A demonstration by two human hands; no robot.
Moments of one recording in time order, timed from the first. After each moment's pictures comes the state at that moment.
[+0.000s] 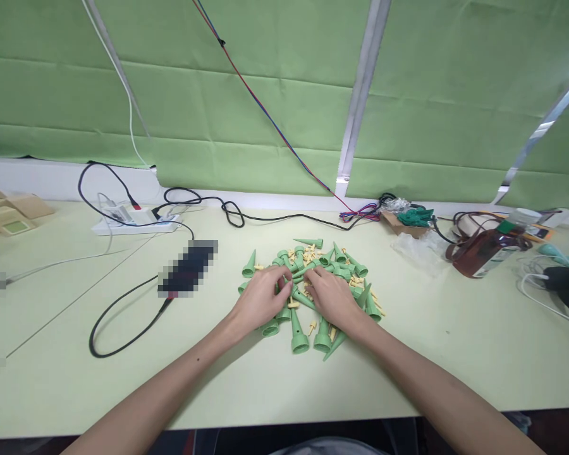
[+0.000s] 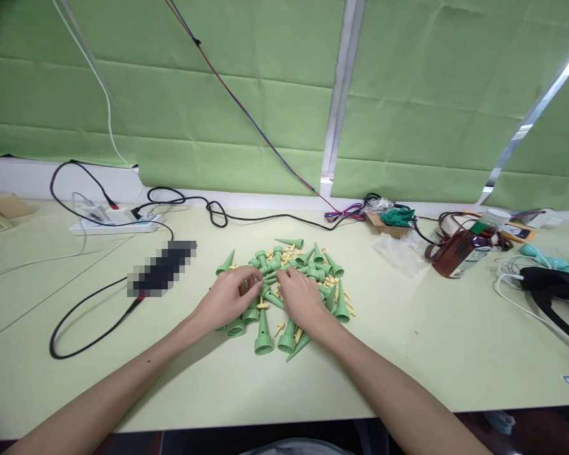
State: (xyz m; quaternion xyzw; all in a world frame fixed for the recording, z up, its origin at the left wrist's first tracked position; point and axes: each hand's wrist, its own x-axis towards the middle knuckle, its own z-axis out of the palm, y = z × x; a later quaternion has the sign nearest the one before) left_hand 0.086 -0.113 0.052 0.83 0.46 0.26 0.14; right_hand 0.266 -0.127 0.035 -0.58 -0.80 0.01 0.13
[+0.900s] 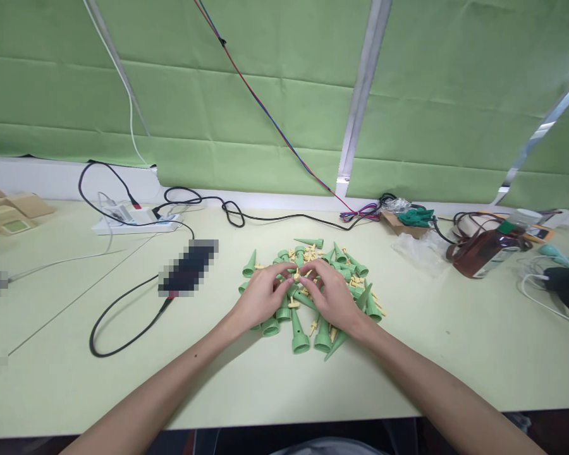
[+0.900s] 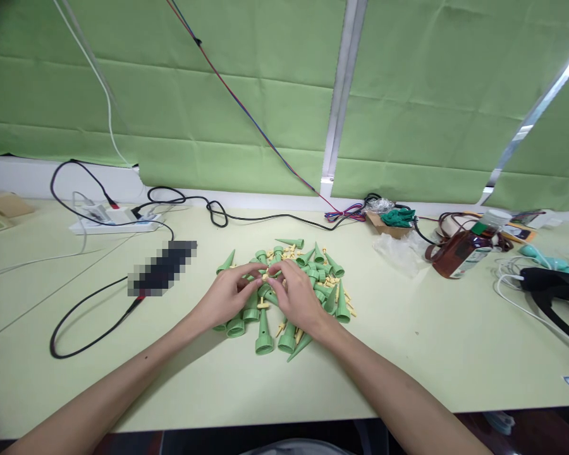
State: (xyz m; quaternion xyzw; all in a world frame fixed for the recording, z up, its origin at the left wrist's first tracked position) left_hand 0.084 -0.112 0.052 0.80 0.45 0.30 0.25; right_hand 0.265 -0.130 0.034 -0.41 -0.76 0.18 0.47
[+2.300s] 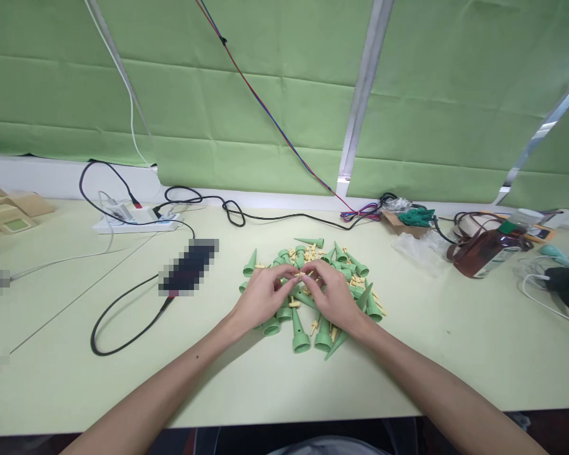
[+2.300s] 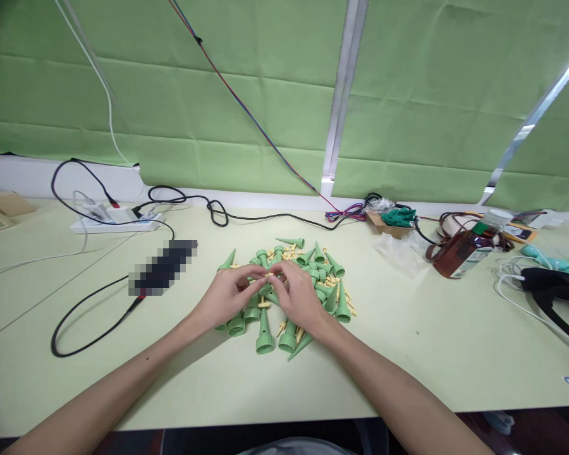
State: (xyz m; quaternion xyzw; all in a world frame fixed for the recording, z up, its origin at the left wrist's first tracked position) left_hand 0.087 -0.117 0.059 0.81 0.44 0.32 0.24; right_hand 0.265 -0.130 0.033 -0.42 -0.76 0.18 0.47
